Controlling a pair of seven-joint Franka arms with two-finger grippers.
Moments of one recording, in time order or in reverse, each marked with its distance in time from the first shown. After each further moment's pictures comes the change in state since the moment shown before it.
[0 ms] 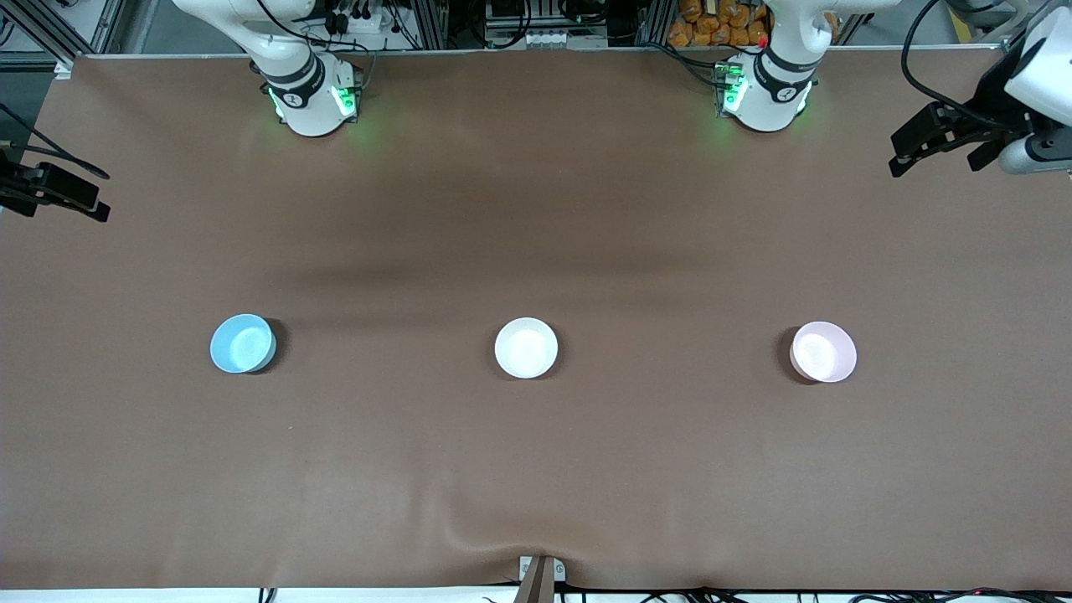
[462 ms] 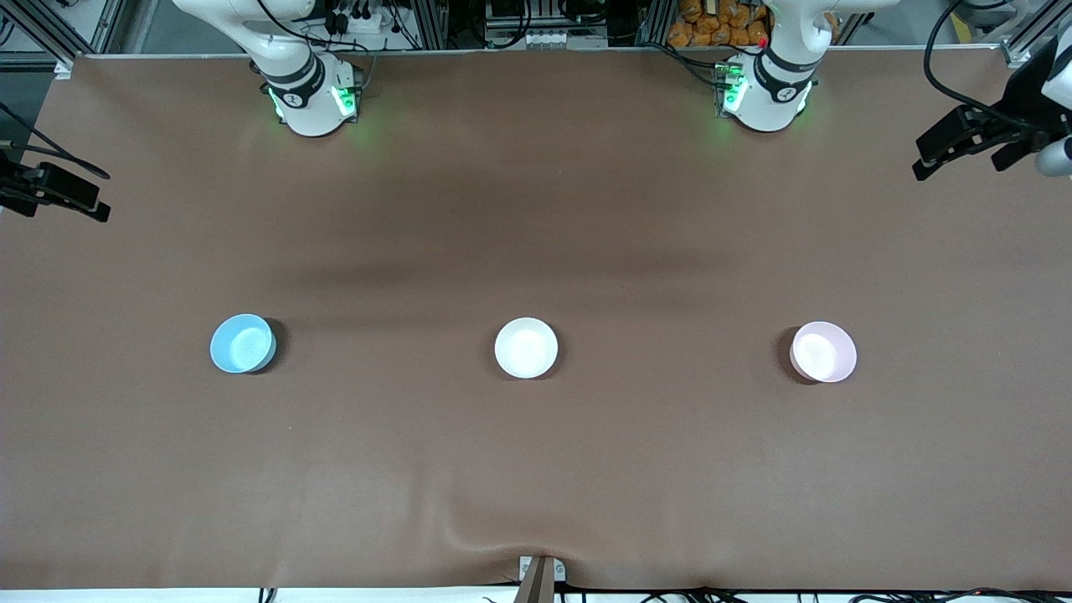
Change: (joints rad) left arm 0.018 0.008 0.007 0.026 0.031 0.001 0.000; right arm 0.000 0.000 0.001 0.000 0.000 0.000 0.000
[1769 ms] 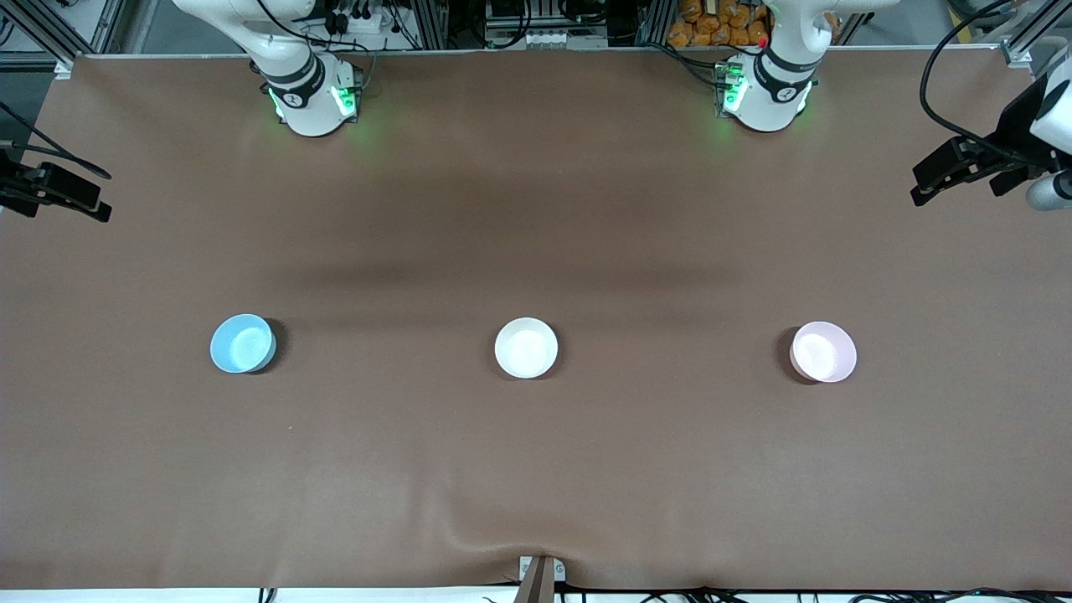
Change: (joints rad) left arm 0.003 0.058 -0.001 0.011 0.003 0.033 0.006; right arm 0.001 0.000 0.002 0.000 0.000 0.000 0.000
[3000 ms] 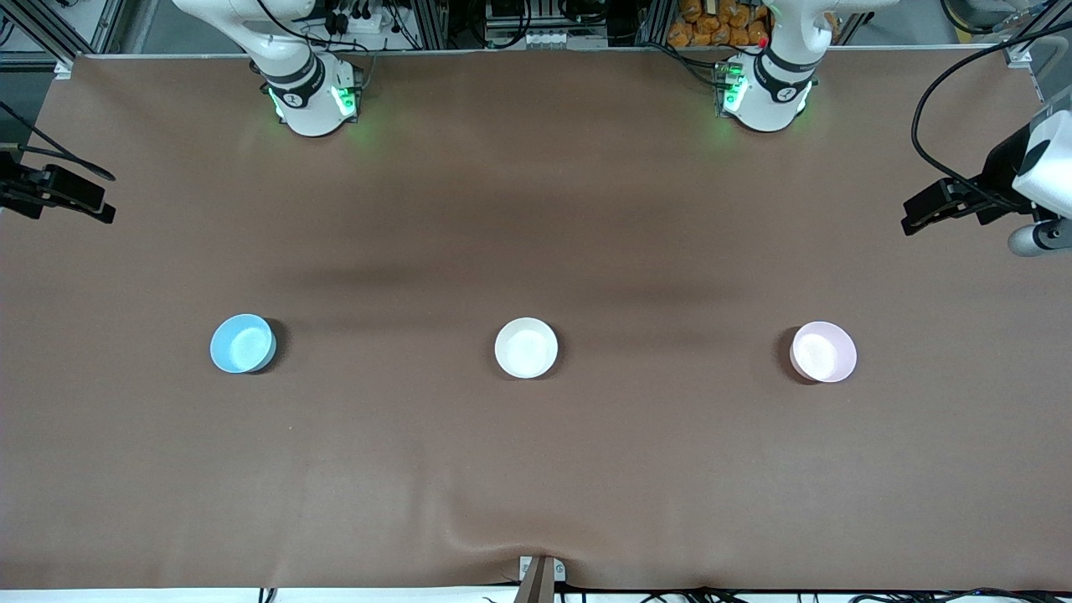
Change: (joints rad) left arm 0.022 0.069 0.002 -0.002 -0.009 0.026 0.000; right arm 0.003 0.005 0.003 0.000 0.000 0.000 0.000
